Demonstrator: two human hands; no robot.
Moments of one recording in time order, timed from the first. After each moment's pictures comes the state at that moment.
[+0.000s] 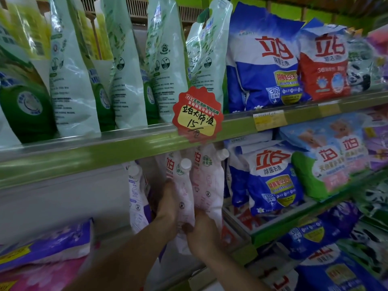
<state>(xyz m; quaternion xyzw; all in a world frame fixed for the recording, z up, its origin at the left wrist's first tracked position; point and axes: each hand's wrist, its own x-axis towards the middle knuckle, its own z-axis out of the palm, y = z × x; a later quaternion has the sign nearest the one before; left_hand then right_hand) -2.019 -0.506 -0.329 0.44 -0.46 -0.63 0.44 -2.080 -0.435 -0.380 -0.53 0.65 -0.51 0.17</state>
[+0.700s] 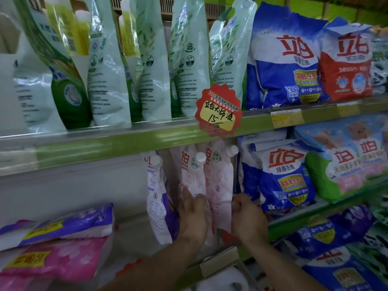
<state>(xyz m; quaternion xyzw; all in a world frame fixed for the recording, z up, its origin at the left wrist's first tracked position) -2.005 -0.439 -0.351 0.44 -0.64 -0.44 0.45 -2.137 -0.407 -0.374 -0.45 0.77 -0.44 -0.03</state>
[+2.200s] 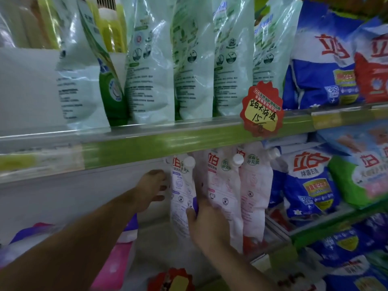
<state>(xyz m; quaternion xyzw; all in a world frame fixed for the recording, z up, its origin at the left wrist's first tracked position) -1.875 -0.586 -0.291 0.47 -0.58 -0.53 0.40 -1.994 -0.460 -0.357 -0.56 0.71 -0.43 -0.01</state>
